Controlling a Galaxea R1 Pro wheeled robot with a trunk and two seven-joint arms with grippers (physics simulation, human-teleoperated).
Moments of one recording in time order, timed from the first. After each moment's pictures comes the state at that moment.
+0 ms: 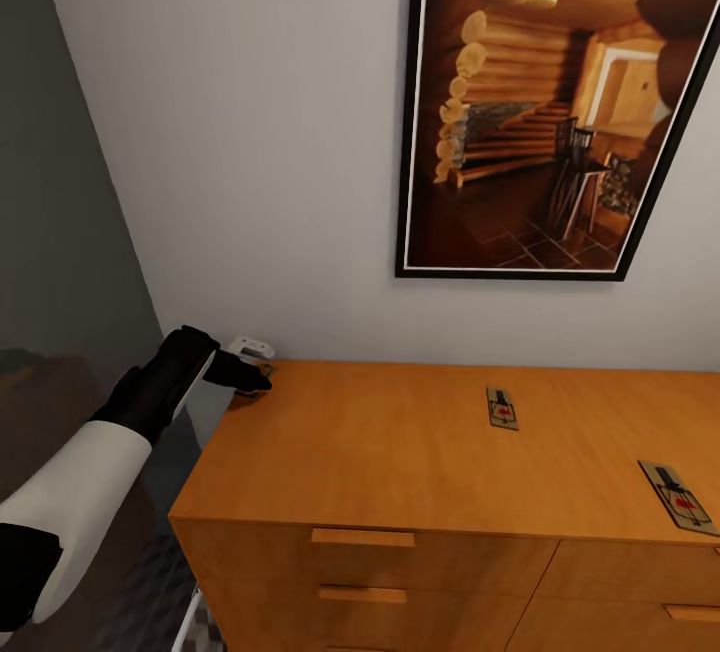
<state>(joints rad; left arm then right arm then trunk) -1.01 0.19 -0.30 -0.88 -0.12 1.01 -0.48 0.03 0.04 0.03 -0.02 -0.03 -0.38 -0.03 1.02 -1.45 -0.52</state>
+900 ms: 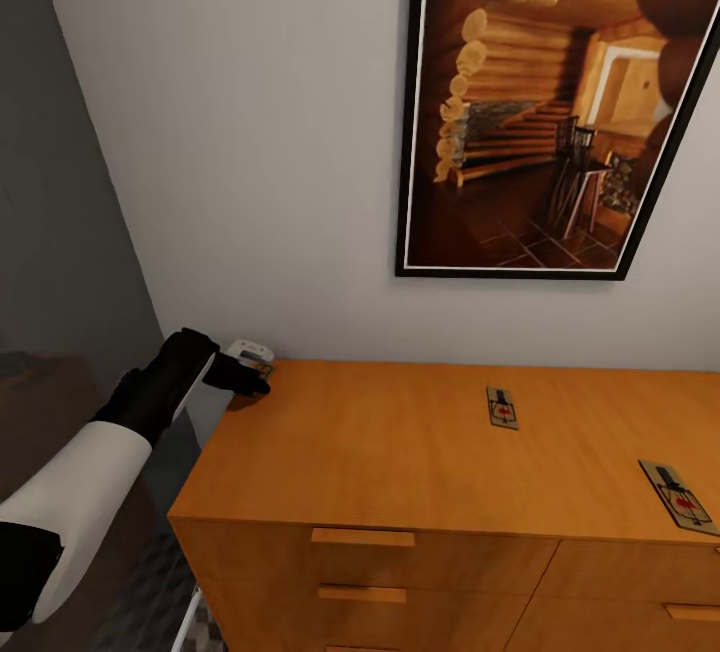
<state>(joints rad) -1.01 0.19 -0.30 -0.86 -0.12 1.01 -0.48 0.03 0.04 0.03 -0.02 -0.03 -0.38 -0.03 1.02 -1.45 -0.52</state>
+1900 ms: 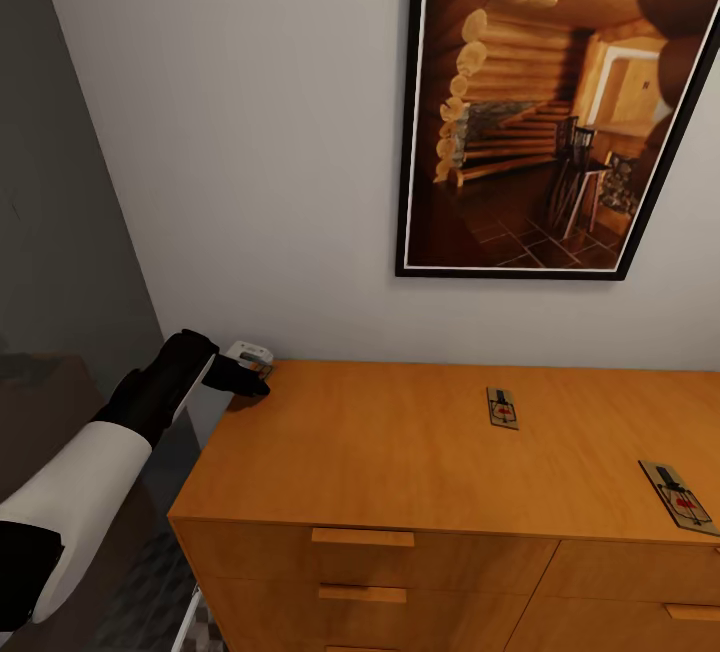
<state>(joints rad) -1.01 0.19 -0.30 -0.85 -0.11 1.01 -0.48 0.03 0.04 0.03 -0.02 -0.03 -0.38 -0.03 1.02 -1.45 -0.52</state>
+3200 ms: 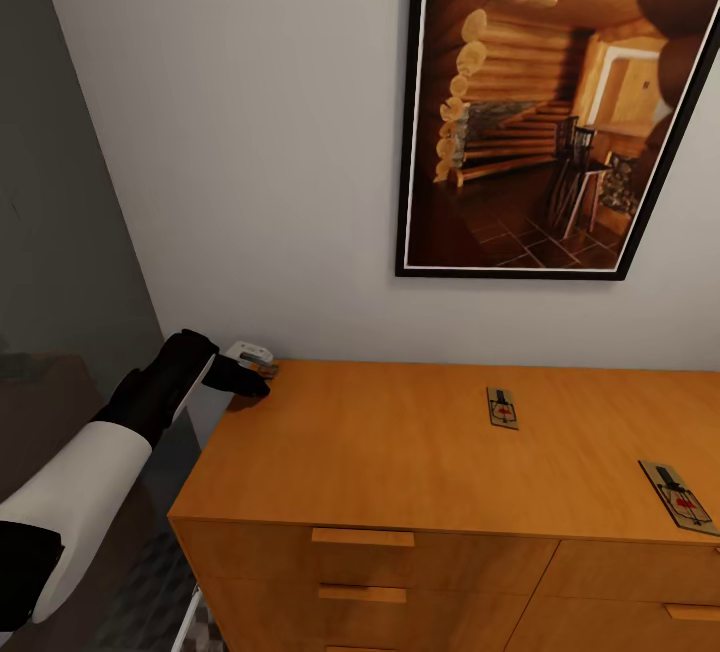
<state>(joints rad) -1.01 0.19 -0.30 -0.85 -0.12 1.01 -0.48 0.03 0.04 0.03 -0.02 -0.03 -0.38 -0.03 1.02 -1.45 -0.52</state>
